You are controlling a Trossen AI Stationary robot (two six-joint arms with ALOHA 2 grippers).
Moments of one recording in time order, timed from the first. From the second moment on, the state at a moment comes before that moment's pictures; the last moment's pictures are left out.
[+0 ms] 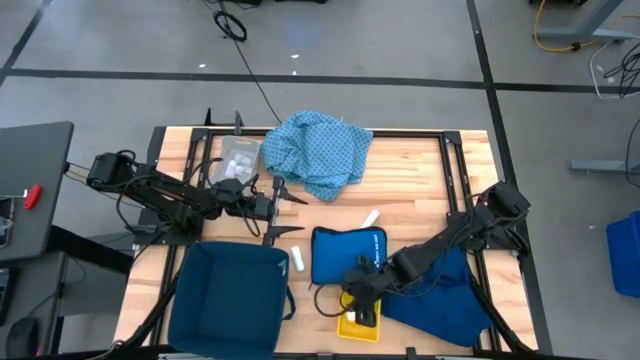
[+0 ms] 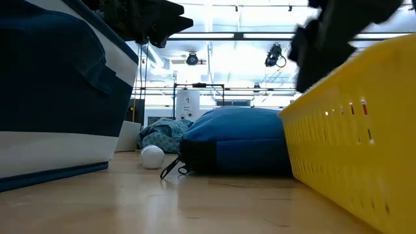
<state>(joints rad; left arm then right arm) -0.06 1.31 0.43 0.99 0.07 0.28 0.54 1.79 1.22 -0.41 0.10 0.61</state>
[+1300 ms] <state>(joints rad) -0.06 1.31 0.43 0.98 0.08 0.27 0.07 1.79 1.15 -0.91 0.32 0.18</state>
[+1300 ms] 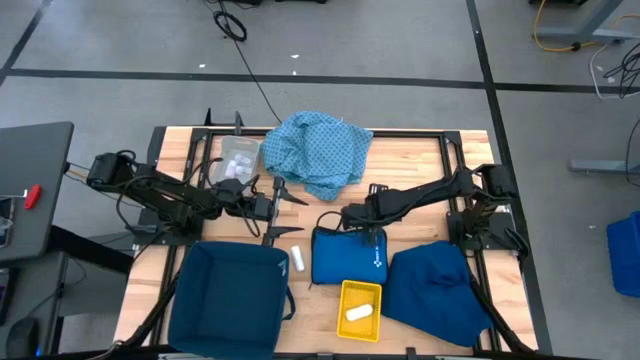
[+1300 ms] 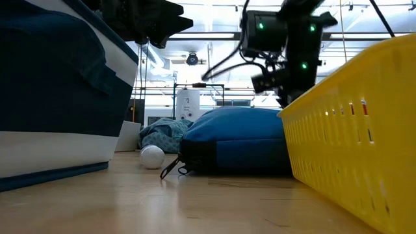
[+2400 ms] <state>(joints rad) -0.01 1.31 0.43 0.98 0.09 0.25 0.19 1.78 1.17 -0.90 0.28 0.10</state>
